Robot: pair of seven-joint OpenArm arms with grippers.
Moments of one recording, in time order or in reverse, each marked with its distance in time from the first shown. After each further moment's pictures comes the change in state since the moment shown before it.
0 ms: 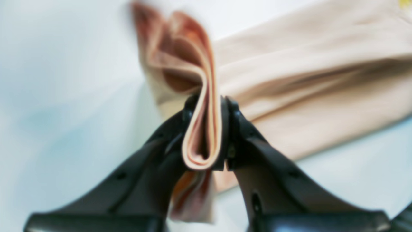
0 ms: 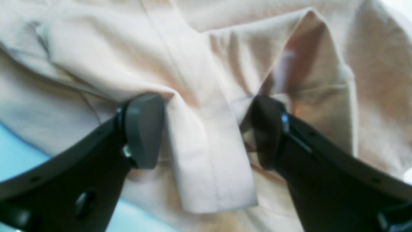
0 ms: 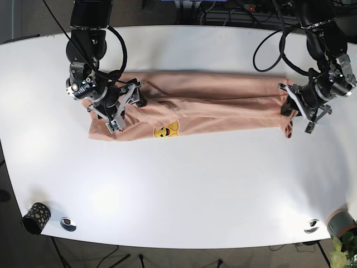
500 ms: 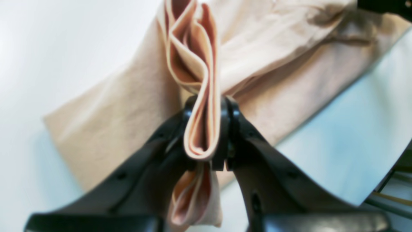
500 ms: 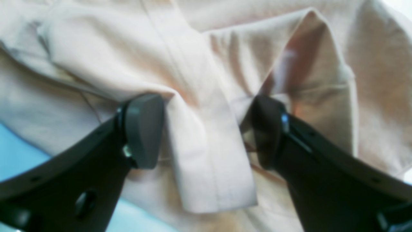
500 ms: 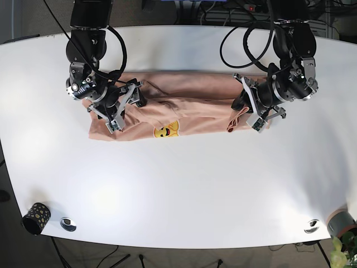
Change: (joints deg) left arm -0.3 8.2 14.5 2.8 3.7 0.0 -0.1; right arm 0.0 0.0 0.0 0.0 0.0 0.0 0.0
